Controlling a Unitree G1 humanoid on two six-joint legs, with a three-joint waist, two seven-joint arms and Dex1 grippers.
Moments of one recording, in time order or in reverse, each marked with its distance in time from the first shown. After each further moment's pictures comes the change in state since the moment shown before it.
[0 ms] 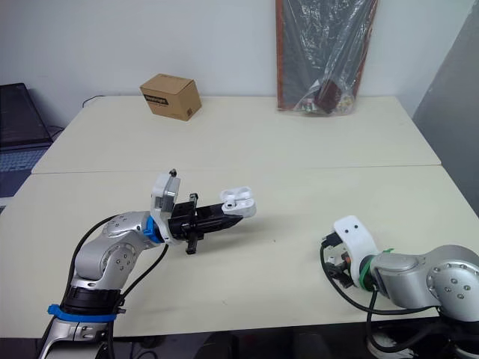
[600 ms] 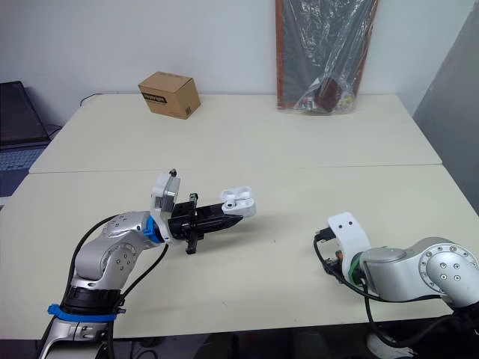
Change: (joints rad) left arm 0.000 0.000 0.000 0.000 0.000 0.000 0.001; right arm -0.148 -0.209 0.363 0.015 0.294 -0.377 -0.216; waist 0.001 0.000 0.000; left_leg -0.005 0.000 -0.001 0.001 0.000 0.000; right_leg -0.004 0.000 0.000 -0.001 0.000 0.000
